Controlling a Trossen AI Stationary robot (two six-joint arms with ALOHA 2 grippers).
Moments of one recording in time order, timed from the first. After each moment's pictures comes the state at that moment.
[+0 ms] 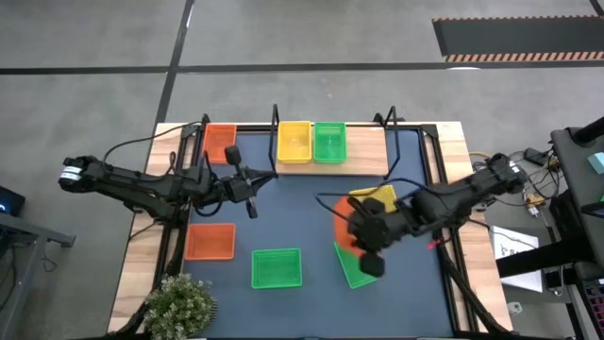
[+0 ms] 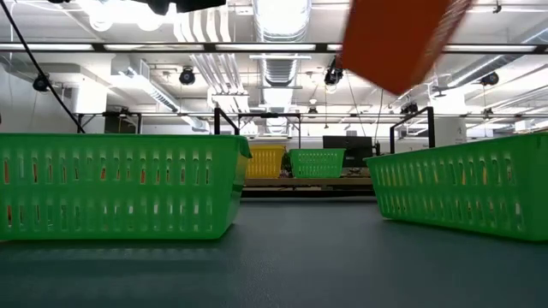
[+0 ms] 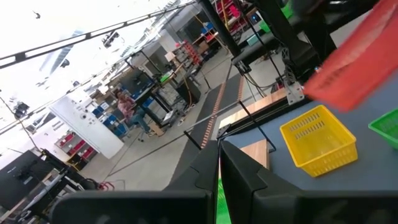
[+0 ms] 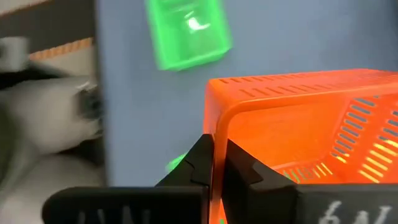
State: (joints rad) left arm -0.12 0.97 0.68 0.33 -0.47 0.66; right arm 0.41 1.54 1.60 -1.07 0.08 0.58
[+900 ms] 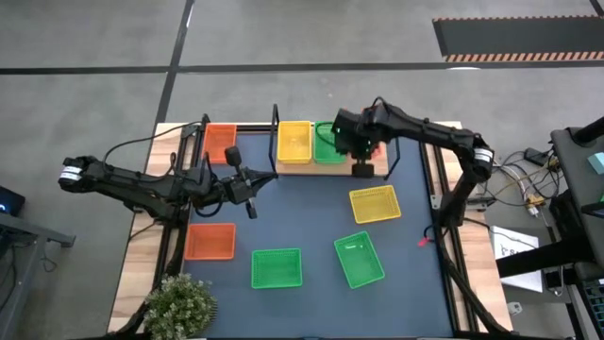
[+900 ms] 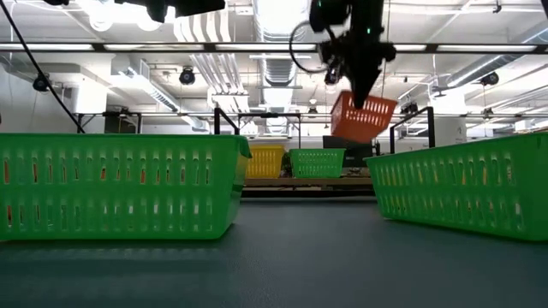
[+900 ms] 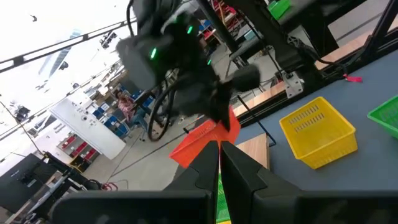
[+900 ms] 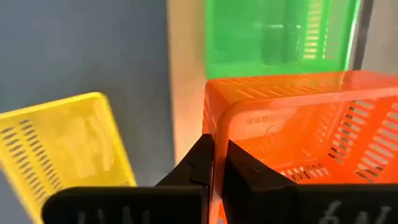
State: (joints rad) left arm -0.12 0.96 0.66 0.33 -0.47 0.69; right arm -0.38 1.74 1.69 -1.34 0.14 -0.38
